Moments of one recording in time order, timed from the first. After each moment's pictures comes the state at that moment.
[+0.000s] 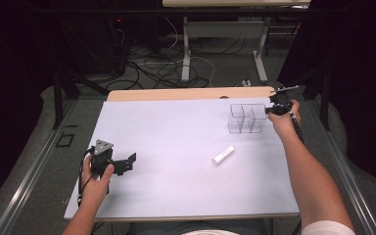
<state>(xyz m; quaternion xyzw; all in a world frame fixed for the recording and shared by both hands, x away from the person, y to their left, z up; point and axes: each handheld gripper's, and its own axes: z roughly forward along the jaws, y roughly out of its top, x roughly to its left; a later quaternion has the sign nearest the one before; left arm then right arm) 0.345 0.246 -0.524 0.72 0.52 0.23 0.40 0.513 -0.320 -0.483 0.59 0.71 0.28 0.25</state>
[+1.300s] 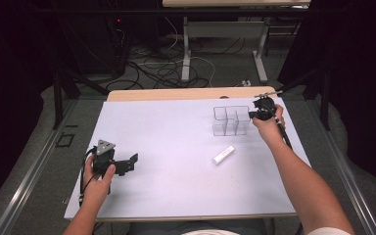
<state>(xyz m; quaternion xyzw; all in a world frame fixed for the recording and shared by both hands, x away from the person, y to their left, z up) 0.345 0.241 -0.525 0.73 0.51 0.22 0.40 0.499 -0.266 -0.489 0.56 0.73 0.32 0.22</state>
